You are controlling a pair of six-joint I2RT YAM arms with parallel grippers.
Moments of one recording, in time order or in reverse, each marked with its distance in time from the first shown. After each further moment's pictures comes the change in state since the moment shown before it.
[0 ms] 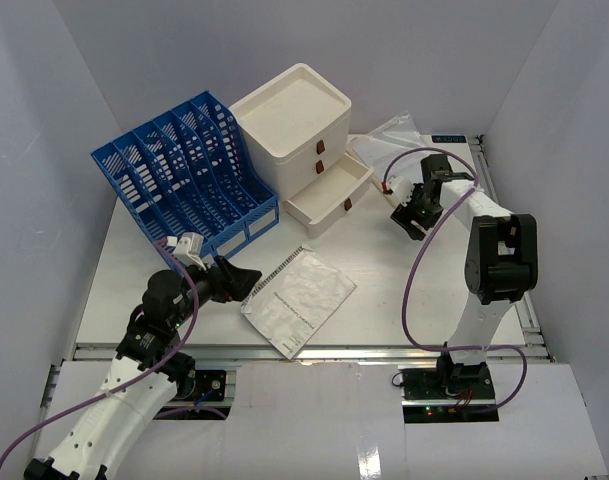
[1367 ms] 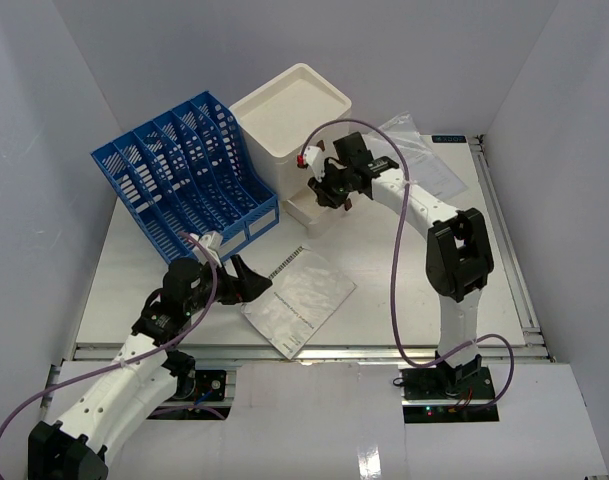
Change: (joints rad) left arm 0.000 0.224 -0.024 0.041 0.105 -0.047; right arm 0.434 0.124 0.333 0.141 -0.230 0.312
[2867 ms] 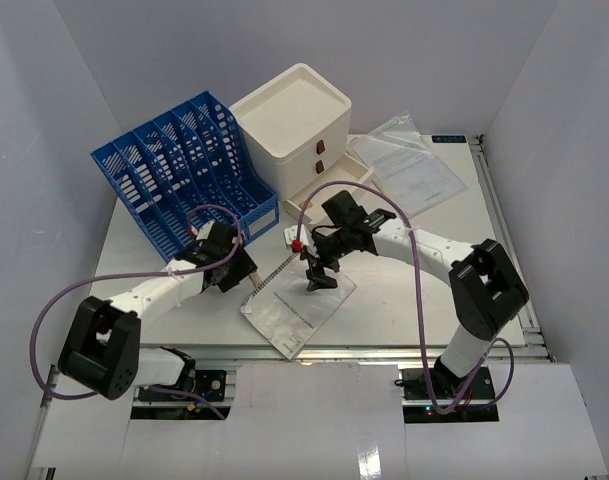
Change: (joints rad) left arm -0.032 0.726 0.339 -0.231 -0.482 -0.337; right arm 0.206 -0.334 -0.538 0.058 -0.375 -0.284
